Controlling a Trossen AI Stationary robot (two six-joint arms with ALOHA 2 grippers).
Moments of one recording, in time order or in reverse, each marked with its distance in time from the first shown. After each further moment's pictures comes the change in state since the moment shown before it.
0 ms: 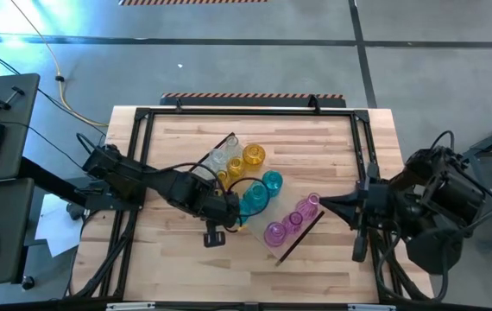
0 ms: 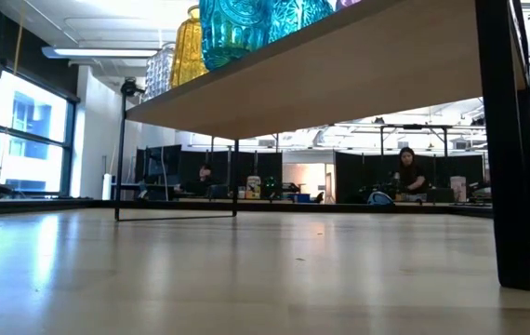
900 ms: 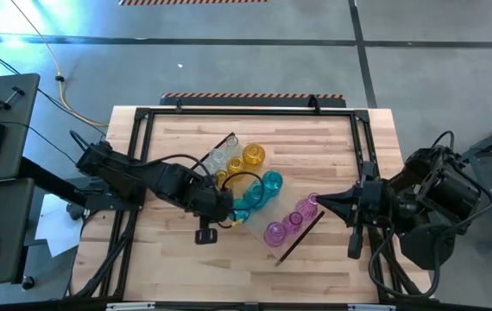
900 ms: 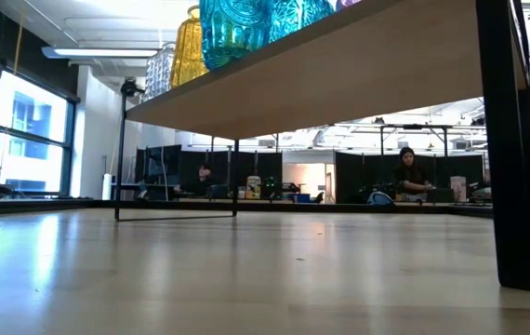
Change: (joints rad) left arm -0.001 -0.060 0.019 -0.029 0.034 0.061; right arm -0.031 0.000 0.000 0.000 -0.035 -0.008
